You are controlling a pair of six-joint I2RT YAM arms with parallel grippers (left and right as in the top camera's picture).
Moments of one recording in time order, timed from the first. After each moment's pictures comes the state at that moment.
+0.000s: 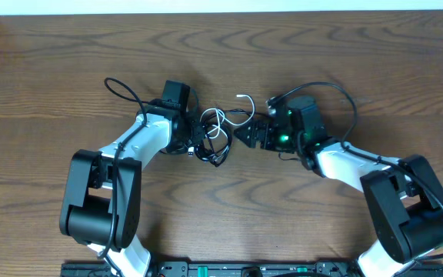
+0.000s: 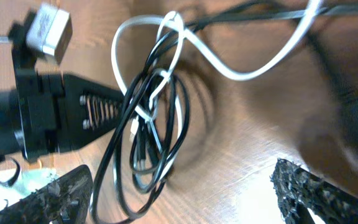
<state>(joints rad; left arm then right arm) -0.23 1.83 1.04 -0.53 0.17 -0.59 0.41 1.79 0.78 0.28 -0.64 0.71</state>
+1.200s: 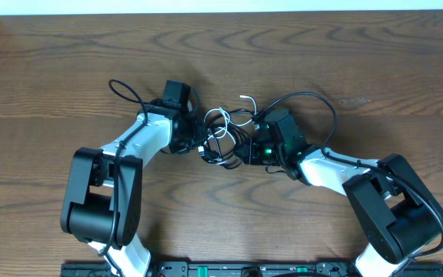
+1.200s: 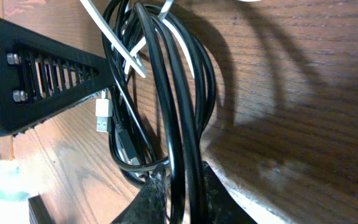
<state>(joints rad) -0.23 1.84 1.04 -0.52 0.28 -0.60 0.55 1.83 0.78 0.20 -0.49 0.71</state>
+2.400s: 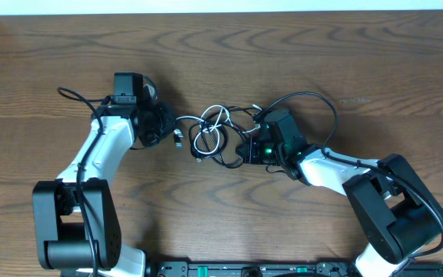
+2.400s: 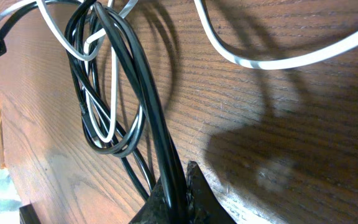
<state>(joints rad) 0.00 1.69 1.04 -0.56 0.38 -0.56 0.55 1.83 0.78 0.20 -0.46 0.71</state>
